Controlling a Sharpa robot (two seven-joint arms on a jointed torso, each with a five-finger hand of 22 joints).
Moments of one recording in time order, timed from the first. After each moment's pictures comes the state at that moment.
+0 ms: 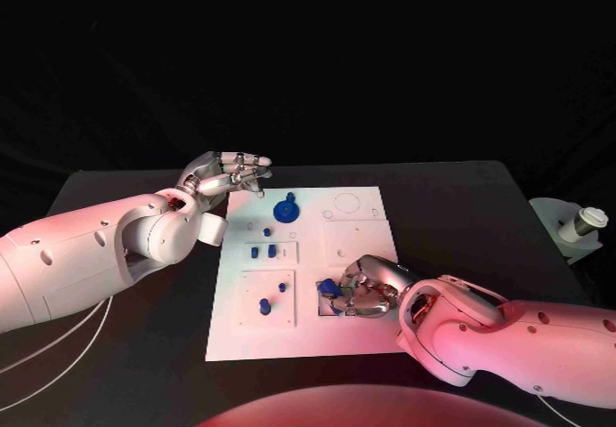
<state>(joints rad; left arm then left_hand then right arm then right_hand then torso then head) 1.21 -0.78 -0.09 1.40 -0.08 -0.18 0.36 1.42 -0.18 0.50 0.04 0.26 0.93 0.19 0.23 0.24 1.11 0.12 0.27 0.19 0.97 0.04 1.03 0.41 0.18 0.97 0.14 0.73 0.66 0.99 -0.93 -0.18 1.94 -1.31 -0.55 -0.51 1.04 -0.14 0.29 0.29 0.34 0.98 0.11 0.46 0.62 1.46 -0.03 1.36 1.31 1.47 -0.09 1.52 1.31 0.01 1.47 0.03 1.57 1.31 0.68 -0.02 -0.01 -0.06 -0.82</state>
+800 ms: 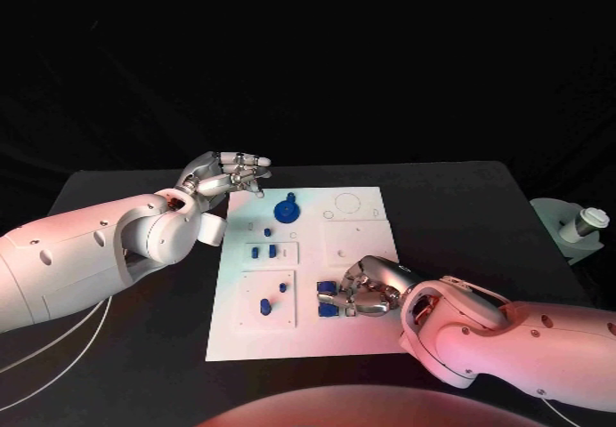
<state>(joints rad) 1.21 -0.79 -0.09 1.40 -0.08 -0.18 0.36 1.42 -0.18 0.50 0.04 0.26 0.93 0.19 0.23 0.24 1.10 0.12 0.27 0.19 0.97 0.04 1.03 0.41 0.18 0.97 0.14 0.73 0.66 0.99 -0.95 -0.18 1.95 -1.34 -0.55 -0.51 0.97 -0.08 0.03 0.29 0.13 1.04 0.04 0.50 0.63 1.47 -0.03 1.34 1.31 1.47 -0.09 1.52 1.31 0.01 1.47 0.03 1.57 1.31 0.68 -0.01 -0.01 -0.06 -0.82</state>
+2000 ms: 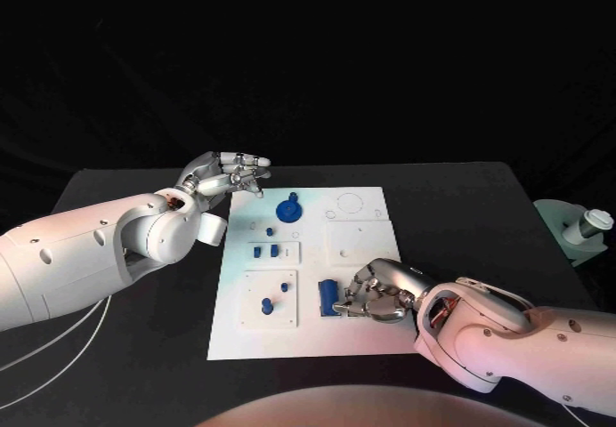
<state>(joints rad) 1.21 -0.80 -0.09 1.40 -0.08 -0.18 0.36 1.42 -0.18 0.50 0.04 0.26 0.93 0.19 0.23 0.24 1.10 0.12 0.27 0.19 0.97 0.04 1.03 0.41 0.18 0.97 0.14 0.73 0.66 0.99 -1.01 -0.18 1.98 -1.33 -0.50 -0.41 1.17 -0.07 0.03 0.29 0.18 1.03 0.04 0.50 0.62 1.47 -0.03 1.35 1.31 1.47 -0.09 1.53 1.31 0.01 1.47 0.03 1.57 1.31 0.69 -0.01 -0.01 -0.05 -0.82</state>
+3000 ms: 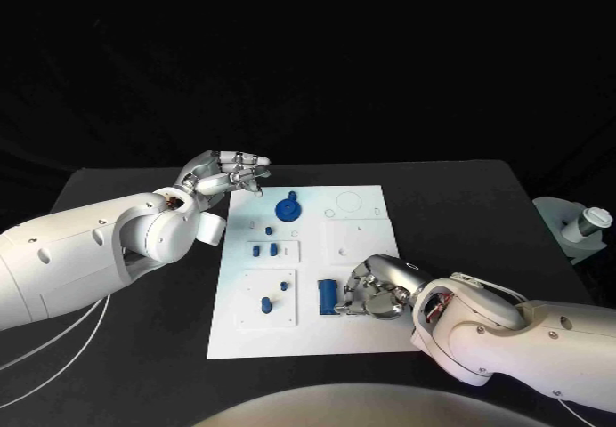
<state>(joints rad) 1.21 -0.80 -0.09 1.41 -0.09 -0.18 0.36 1.42 -0.18 0.50 0.04 0.26 0.93 0.19 0.23 0.24 1.10 0.12 0.27 0.19 0.97 0.04 1.03 0.41 0.18 0.97 0.14 0.73 0.66 1.00 -0.99 -0.17 1.96 -1.39 -0.49 -0.44 1.32 -0.11 0.07 0.26 0.09 1.03 0.04 0.50 0.60 1.47 -0.03 1.36 1.31 1.46 -0.09 1.53 1.31 0.01 1.47 0.03 1.57 1.31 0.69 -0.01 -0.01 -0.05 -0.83</state>
